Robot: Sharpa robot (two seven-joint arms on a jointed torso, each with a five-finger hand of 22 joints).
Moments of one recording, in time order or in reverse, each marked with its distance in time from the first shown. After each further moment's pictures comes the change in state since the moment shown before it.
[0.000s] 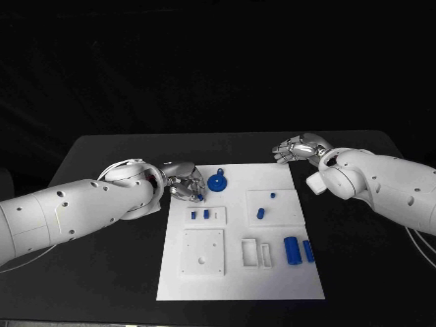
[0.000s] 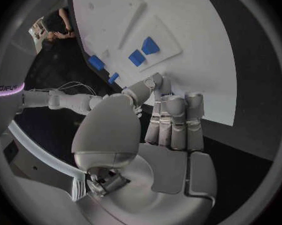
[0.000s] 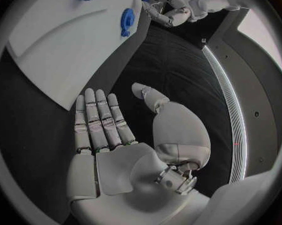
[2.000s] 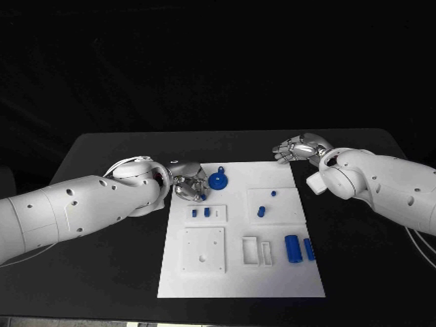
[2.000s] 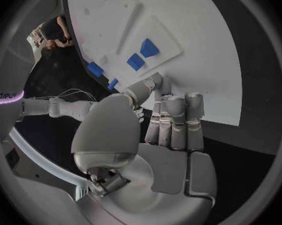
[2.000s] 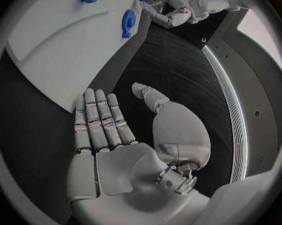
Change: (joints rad) left arm 0.000 0.029 0.000 -0.011 -0.070 0.026 -0.012; left_hand -0.002 -0.013 0.004 -0.001 -0.002 -0.001 0.001 -0.001 -0.001 0.004 -0.003 -0.008 0.004 0.003 0.003 0.000 0.000 0.000 0.004 0.003 0.000 0.000; right arm -0.007 0.005 0.000 -0.003 0.000 0.000 0.000; right_hand 0.000 0.000 -0.003 -0.003 0.000 0.000 0.000 0.000 -0.002 0.000 0.000 0.000 0.000 0.000 0.000 0.000 -0.001 0.000 0.000 0.000 0.000 0.001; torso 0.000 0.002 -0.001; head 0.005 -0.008
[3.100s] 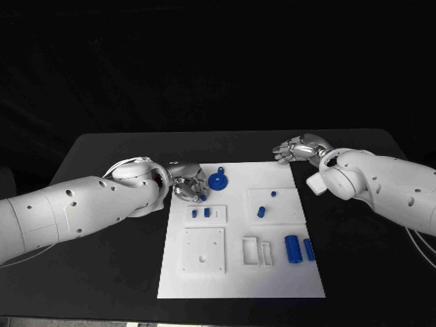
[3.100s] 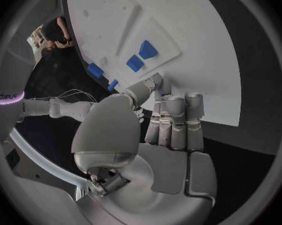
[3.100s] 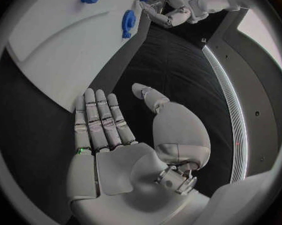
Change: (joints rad) left arm -0.003 -0.004 -0.002 -0.003 -0.002 0.001 0.008; left_hand -0.003 0.001 0.004 -0.001 -0.004 -0.035 0.033 -0.033 -0.021 0.005 -0.002 -0.019 0.008 0.000 0.000 0.000 0.000 0.001 -0.004 -0.001 0.000 0.000; right arm -0.001 -0.001 0.000 0.001 0.000 0.001 0.000; right_hand -0.004 0.004 -0.003 0.003 0.000 0.000 0.000 0.000 -0.001 0.000 0.000 0.000 0.000 0.000 0.000 0.000 -0.001 0.002 0.000 0.000 0.000 0.001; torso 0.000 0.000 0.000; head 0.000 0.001
